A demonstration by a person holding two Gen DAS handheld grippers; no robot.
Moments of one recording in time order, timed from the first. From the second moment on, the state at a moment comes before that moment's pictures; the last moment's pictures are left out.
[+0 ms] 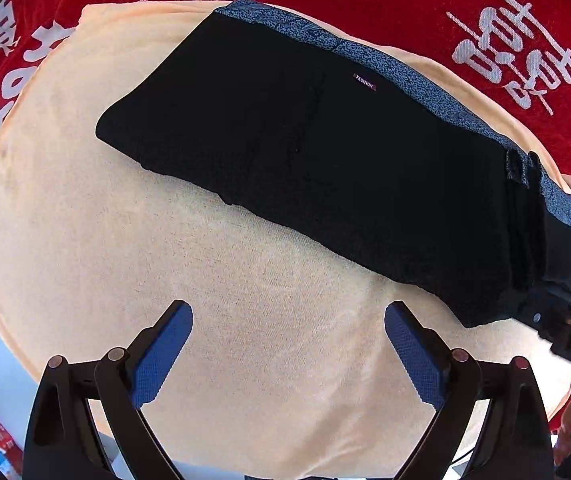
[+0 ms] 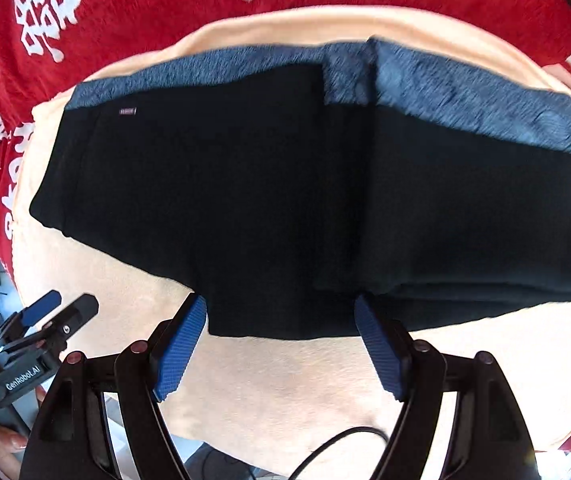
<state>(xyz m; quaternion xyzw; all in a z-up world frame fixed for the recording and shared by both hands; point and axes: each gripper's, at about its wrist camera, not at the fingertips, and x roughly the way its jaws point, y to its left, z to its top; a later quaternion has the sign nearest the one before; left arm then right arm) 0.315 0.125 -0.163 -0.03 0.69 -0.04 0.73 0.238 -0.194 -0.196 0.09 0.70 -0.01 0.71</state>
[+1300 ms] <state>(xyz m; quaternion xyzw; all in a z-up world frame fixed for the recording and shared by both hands) 0.374 0.220 -0.199 -0.40 0.55 -0.09 0.73 0.234 -0.160 -0.222 0.04 0.70 0.02 0.71</state>
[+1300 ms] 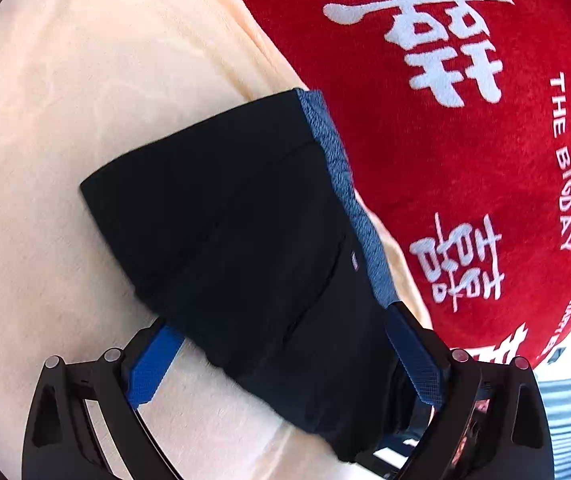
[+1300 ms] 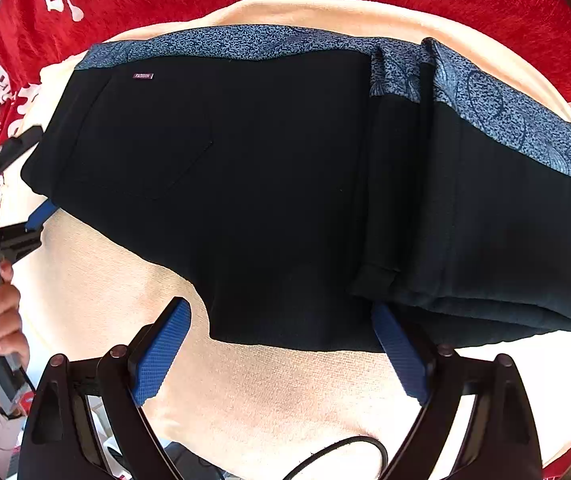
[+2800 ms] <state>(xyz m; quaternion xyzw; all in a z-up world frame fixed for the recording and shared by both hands) 0.351 0.075 -0.146 0.17 0.47 -0.06 0.87 0.433 0.058 -0.184 -0.08 0.79 0.23 0.56</state>
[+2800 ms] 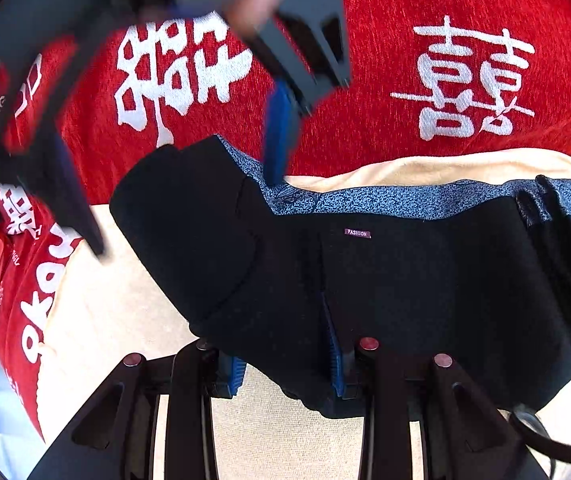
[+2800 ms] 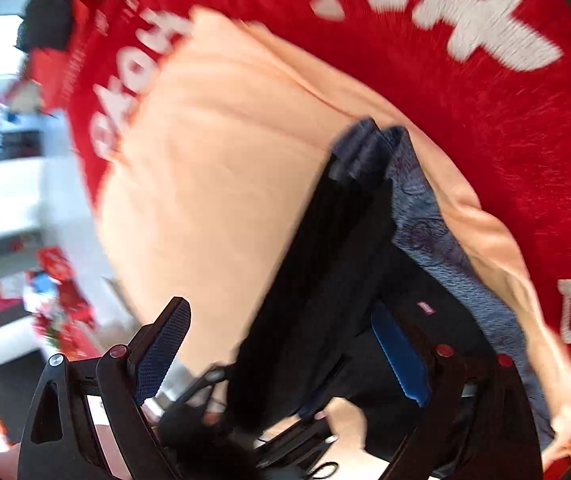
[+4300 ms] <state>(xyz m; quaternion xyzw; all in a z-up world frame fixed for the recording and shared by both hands) 0.216 -0.271 -0.146 0.35 0.44 -0.26 0.78 0.222 -0.459 -0.179 0.37 0.60 0.10 0.70</state>
